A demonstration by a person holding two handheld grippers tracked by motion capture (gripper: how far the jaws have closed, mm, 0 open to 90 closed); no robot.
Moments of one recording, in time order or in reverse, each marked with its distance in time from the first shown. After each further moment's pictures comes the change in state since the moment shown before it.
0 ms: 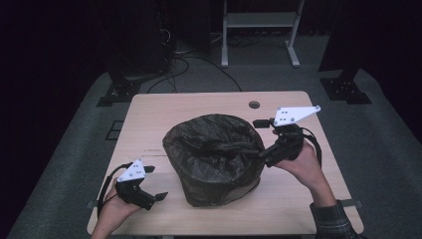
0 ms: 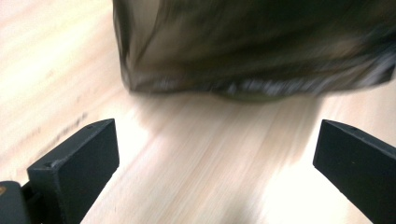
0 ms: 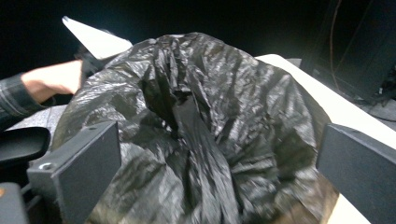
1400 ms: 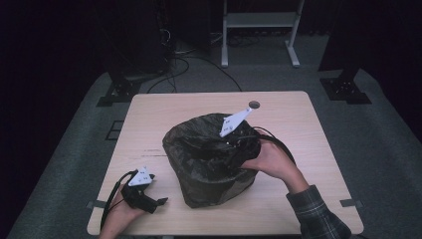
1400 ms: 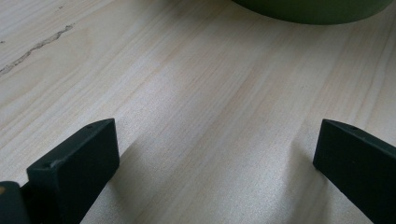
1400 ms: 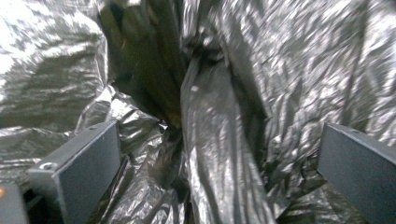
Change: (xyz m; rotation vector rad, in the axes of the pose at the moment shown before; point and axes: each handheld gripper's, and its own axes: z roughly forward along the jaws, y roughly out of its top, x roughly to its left) left arm 0.011 -0.038 0.031 0.100 0.027 -0.034; right arm 0.010 0.016 0.099 0.411 0.025 -0.185
